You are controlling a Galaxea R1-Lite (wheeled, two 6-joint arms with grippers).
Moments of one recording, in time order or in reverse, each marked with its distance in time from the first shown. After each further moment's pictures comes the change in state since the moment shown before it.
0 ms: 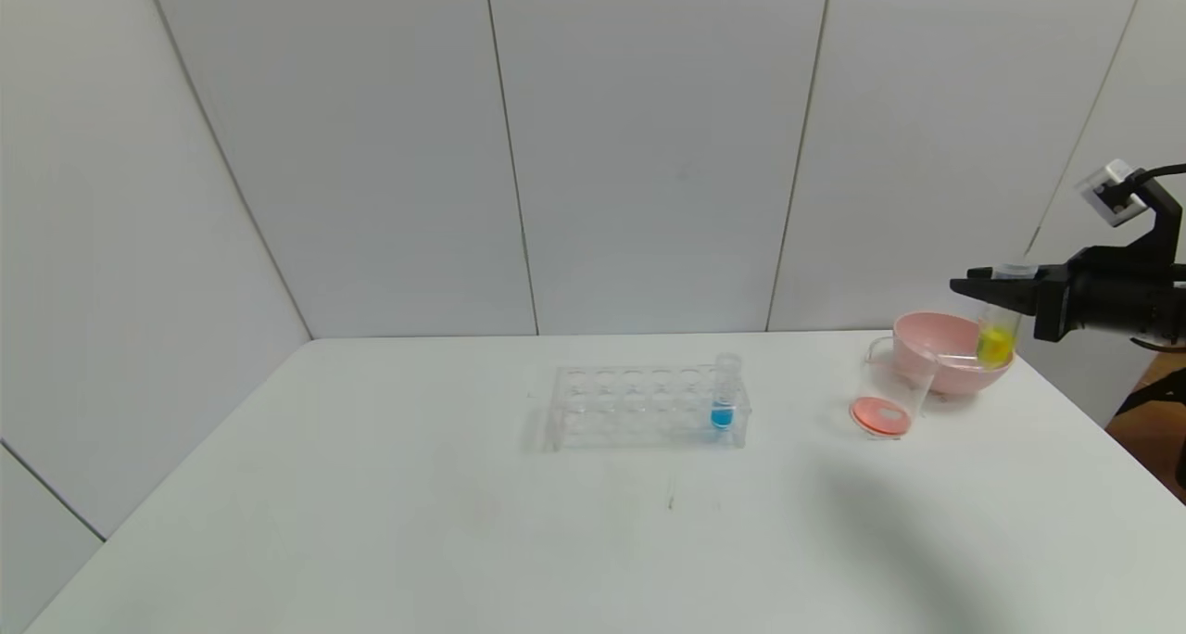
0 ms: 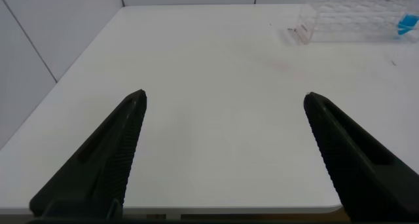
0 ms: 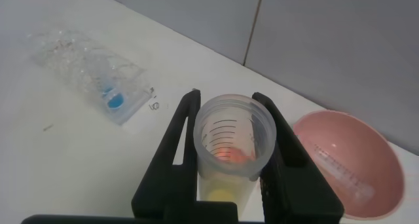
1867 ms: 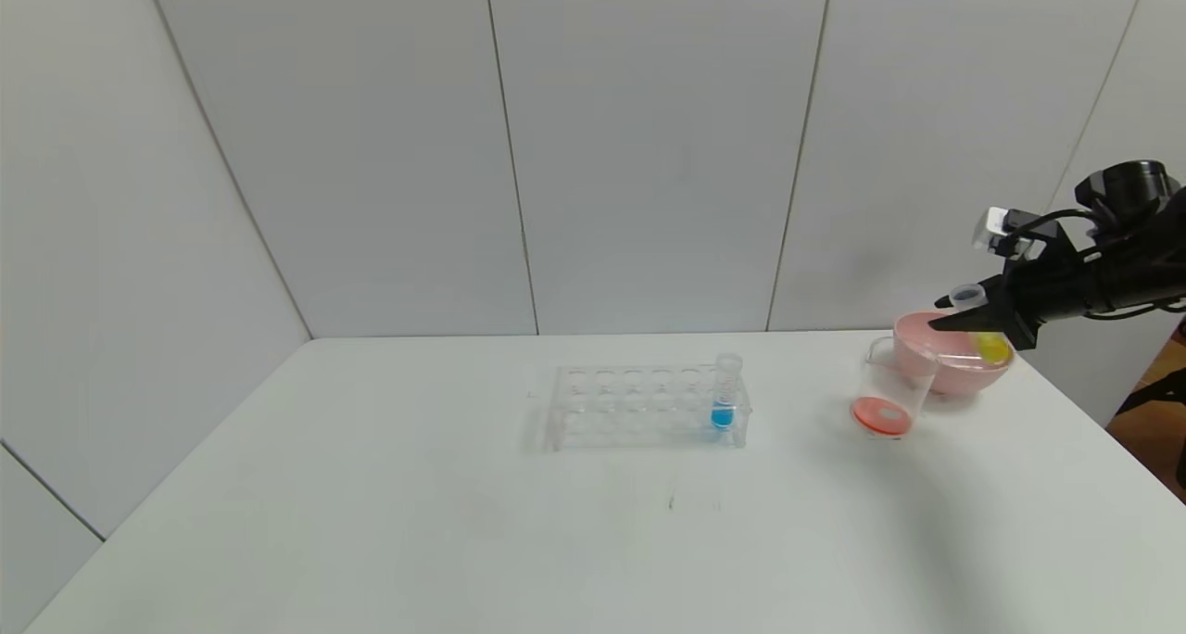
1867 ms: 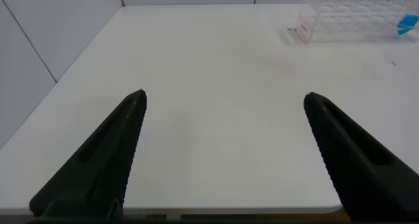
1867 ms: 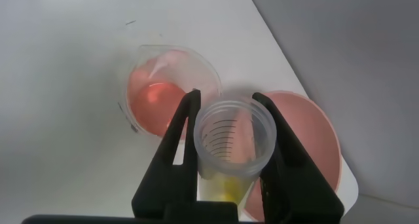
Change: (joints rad) left arm 0.000 0.000 0.000 0.000 0.000 0.000; right arm -0.017 0.426 -0.820 0.915 -0.059 -0.781
